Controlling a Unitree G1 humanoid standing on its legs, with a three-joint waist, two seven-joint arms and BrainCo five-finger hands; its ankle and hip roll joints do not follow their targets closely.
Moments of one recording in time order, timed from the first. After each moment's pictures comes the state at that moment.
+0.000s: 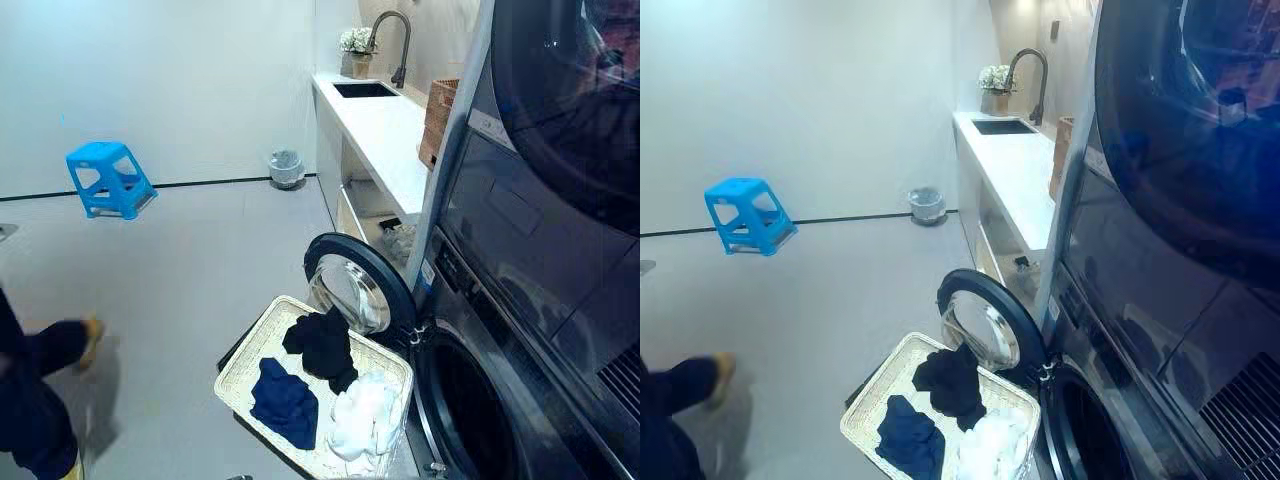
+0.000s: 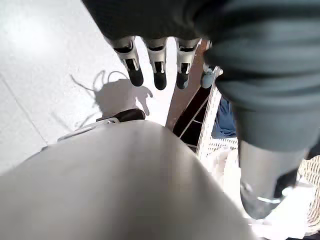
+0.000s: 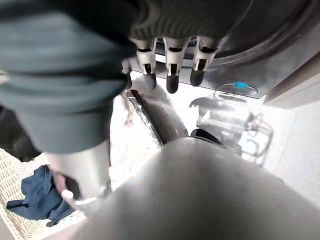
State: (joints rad) left arm -0.01 0.25 -0.32 1.22 -0.11 -0.03 -0.18; right arm -0.01 -0.24 0.36 1.19 -0.04 -0.11 0.12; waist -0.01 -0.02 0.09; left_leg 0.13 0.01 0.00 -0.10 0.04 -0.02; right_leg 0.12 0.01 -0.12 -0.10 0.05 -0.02
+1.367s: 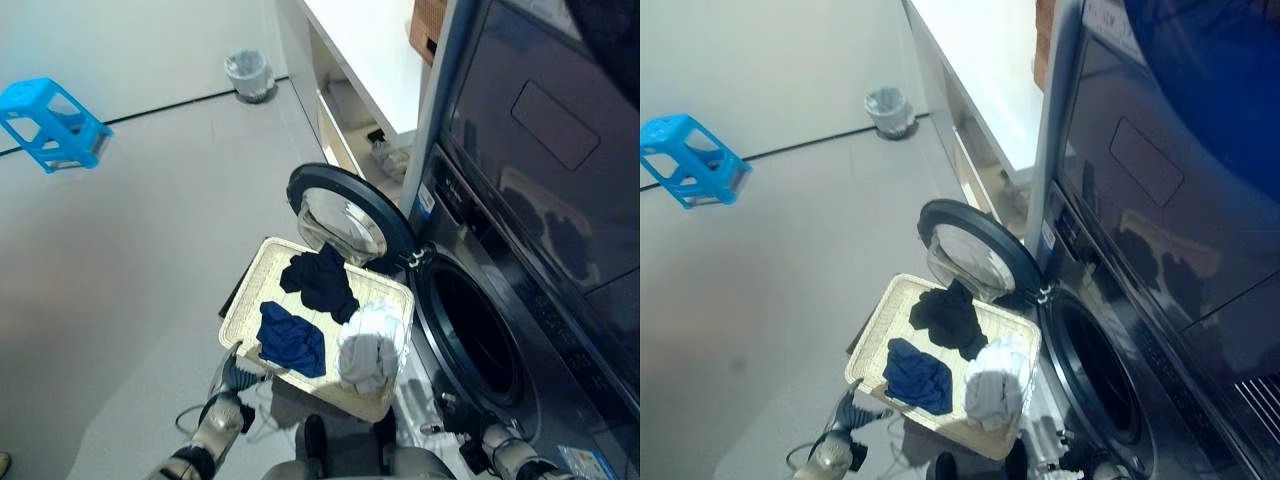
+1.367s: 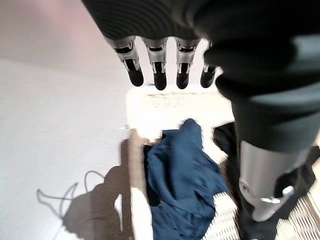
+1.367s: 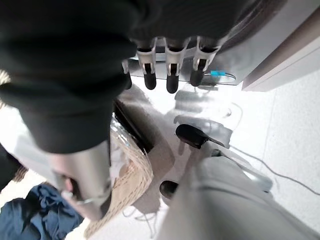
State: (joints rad) left arm -0.34 0.28 -0.43 1.06 0.01 -0.17 0.43; right arm -0.25 -0.34 0.39 1.16 0.07 -0.11 0.08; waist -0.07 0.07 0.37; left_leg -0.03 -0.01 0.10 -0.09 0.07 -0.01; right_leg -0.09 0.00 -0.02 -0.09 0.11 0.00
